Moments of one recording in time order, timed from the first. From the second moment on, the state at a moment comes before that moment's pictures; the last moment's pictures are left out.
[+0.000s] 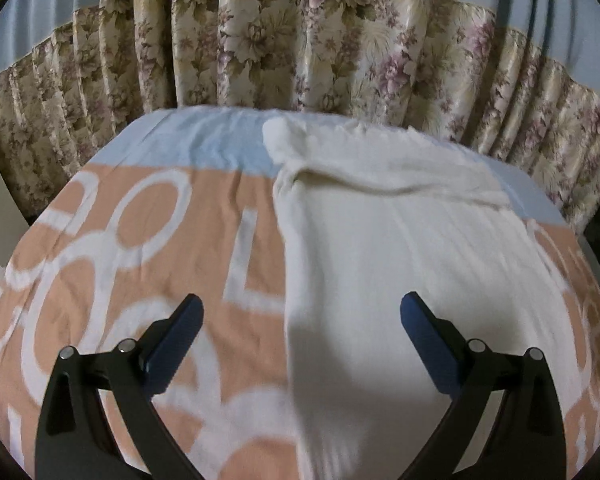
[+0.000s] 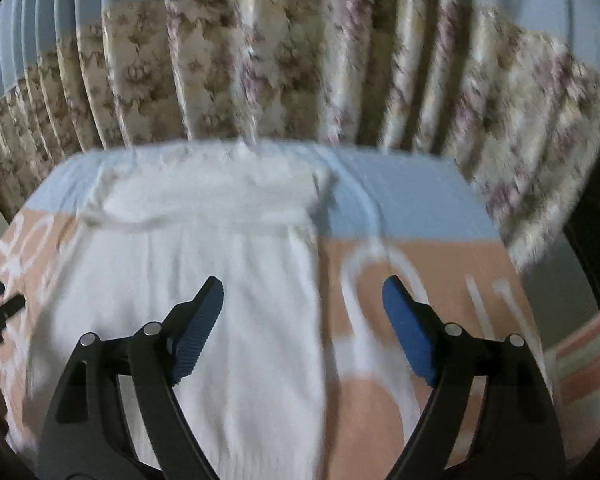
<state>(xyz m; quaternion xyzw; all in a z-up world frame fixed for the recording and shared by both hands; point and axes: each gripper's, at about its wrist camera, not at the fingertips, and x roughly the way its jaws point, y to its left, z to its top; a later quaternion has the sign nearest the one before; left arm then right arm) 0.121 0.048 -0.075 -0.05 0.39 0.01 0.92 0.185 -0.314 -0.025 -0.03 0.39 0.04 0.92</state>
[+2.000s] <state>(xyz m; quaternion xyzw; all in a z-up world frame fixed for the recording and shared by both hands) 0.034 0.011 -0.134 -0.03 0.47 0.03 0.88 0.064 -0.299 -0.124 -0.02 0.45 0.06 0.89</state>
